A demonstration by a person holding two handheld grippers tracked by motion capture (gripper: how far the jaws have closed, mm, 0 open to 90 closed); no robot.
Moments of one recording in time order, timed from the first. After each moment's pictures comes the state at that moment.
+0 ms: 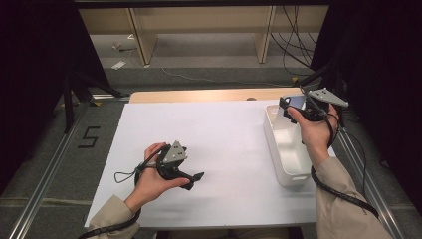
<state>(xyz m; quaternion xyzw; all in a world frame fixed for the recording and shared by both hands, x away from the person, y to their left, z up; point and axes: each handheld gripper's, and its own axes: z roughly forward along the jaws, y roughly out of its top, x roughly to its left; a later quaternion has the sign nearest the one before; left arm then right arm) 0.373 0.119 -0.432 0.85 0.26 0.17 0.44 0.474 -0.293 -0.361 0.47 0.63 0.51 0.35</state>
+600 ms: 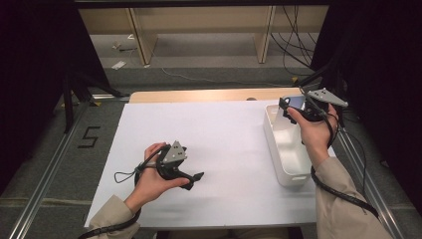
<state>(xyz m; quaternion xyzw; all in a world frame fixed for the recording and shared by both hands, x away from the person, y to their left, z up) 0.373 0.120 -0.432 0.85 0.26 0.17 0.44 0.475 -0.293 -0.362 0.47 0.63 0.50 0.34</state>
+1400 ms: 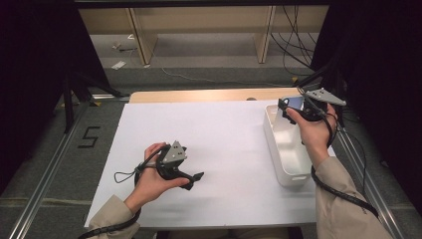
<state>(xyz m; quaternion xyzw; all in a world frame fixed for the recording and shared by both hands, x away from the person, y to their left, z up) 0.373 0.120 -0.432 0.84 0.26 0.17 0.44 0.478 -0.292 -0.364 0.47 0.65 0.49 0.34</state>
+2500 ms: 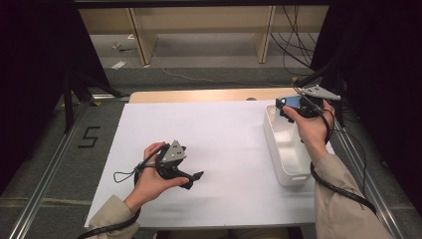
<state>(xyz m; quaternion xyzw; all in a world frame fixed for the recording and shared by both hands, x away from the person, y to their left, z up) 0.374 0.121 -0.432 0.84 0.26 0.17 0.44 0.489 -0.288 -0.363 0.48 0.67 0.47 0.33</state>
